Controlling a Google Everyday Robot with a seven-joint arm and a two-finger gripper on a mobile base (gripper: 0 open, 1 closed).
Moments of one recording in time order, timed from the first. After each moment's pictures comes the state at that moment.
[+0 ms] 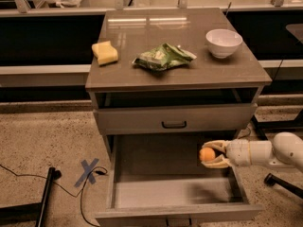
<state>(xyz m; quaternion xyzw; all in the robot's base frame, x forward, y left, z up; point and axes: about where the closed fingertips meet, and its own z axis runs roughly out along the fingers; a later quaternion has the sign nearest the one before) 0.537 -0.222 0.554 -0.58 0.61 0.25 0.47</state>
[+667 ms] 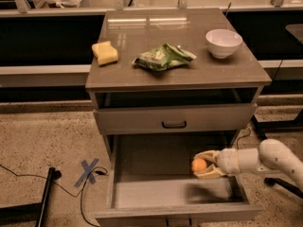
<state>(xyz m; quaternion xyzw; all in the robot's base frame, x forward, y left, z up) 0.520 -0.200 0.505 -0.58 0.63 0.29 0.43</state>
